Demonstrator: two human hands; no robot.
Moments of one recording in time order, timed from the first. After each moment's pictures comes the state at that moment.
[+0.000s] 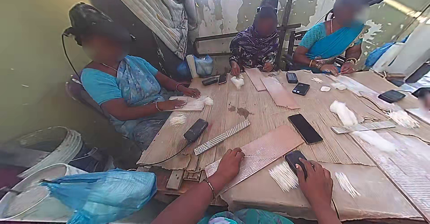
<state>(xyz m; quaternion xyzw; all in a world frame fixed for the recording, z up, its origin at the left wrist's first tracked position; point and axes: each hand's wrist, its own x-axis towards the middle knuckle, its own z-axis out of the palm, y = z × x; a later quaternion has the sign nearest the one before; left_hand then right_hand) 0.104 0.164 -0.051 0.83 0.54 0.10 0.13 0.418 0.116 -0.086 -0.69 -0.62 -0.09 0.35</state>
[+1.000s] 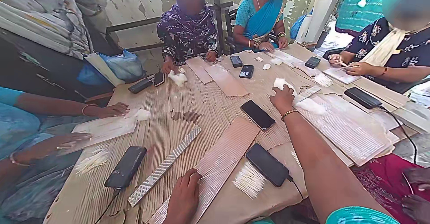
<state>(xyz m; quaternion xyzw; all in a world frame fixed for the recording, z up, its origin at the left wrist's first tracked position) 0.103 0.168 -0.084 0.84 0.49 0.23 -0.03 0.574 0.348 0.007 -0.83 -0.48 0.01 0.27</state>
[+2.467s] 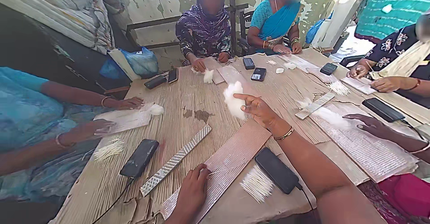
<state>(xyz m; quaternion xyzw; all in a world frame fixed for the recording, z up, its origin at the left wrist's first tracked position) 0.103 0.177 -0.087 0.84 0.48 0.25 -0.04 0.407 0.269 0.102 -0.41 -0.62 0.48 0.46</state>
